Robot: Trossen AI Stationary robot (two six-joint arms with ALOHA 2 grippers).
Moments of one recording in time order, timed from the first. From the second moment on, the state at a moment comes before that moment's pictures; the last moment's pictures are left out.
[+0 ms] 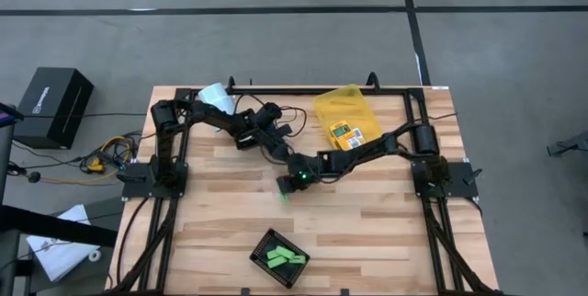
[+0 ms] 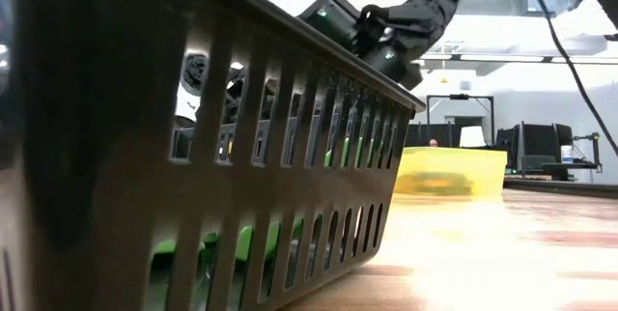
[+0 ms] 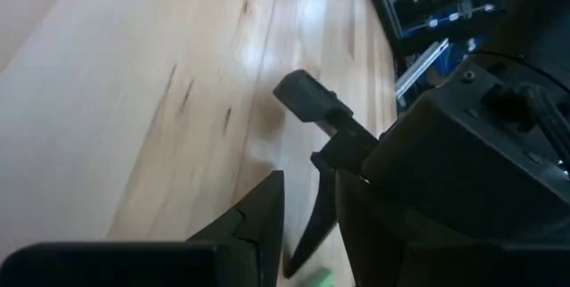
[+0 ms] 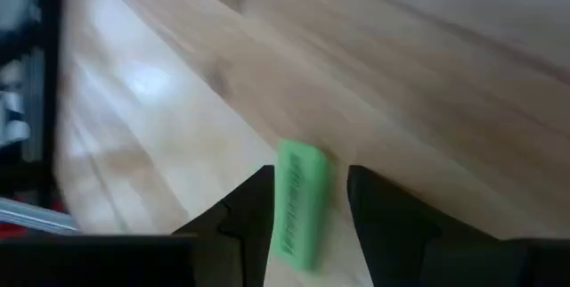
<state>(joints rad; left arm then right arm) 0.44 1.98 0.90 0.34 0.89 -0.55 0.04 2.09 1.18 0.06 -0.14 1.18</state>
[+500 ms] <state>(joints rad) 0.54 1.83 0.74 0.33 0.85 -0.59 0.07 2.34 1.63 0.53 -0.31 1.23</state>
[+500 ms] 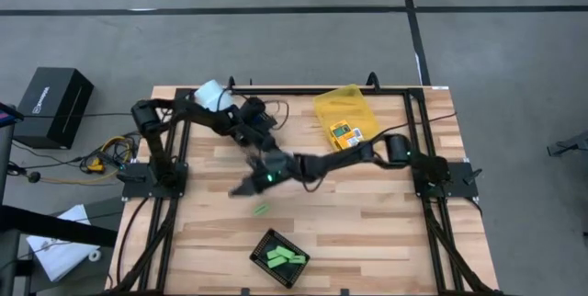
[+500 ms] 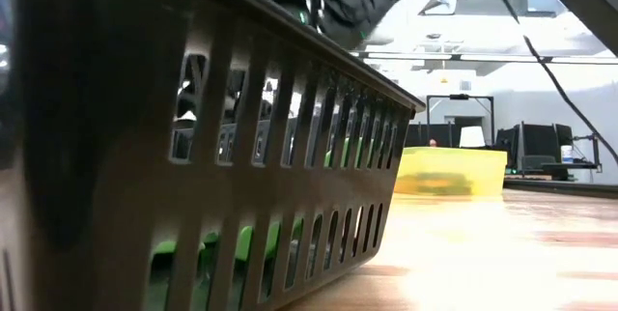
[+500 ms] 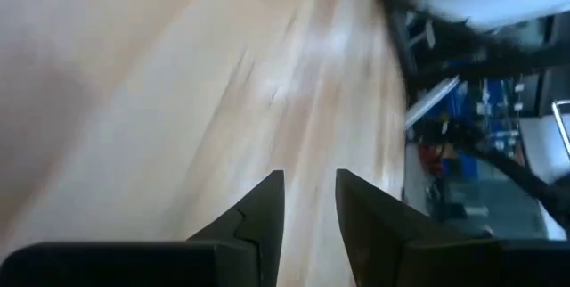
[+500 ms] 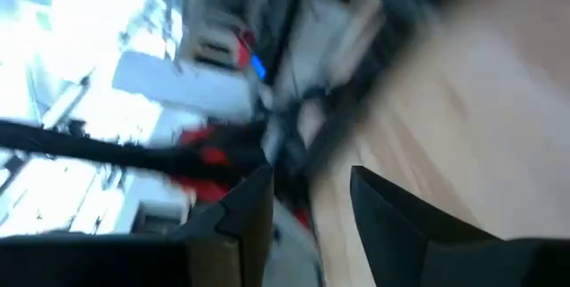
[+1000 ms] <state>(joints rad) 0.52 1.57 0.75 0.37 0.82 -0.61 0.05 2.10 1.88 0.05 -0.17 0.87</state>
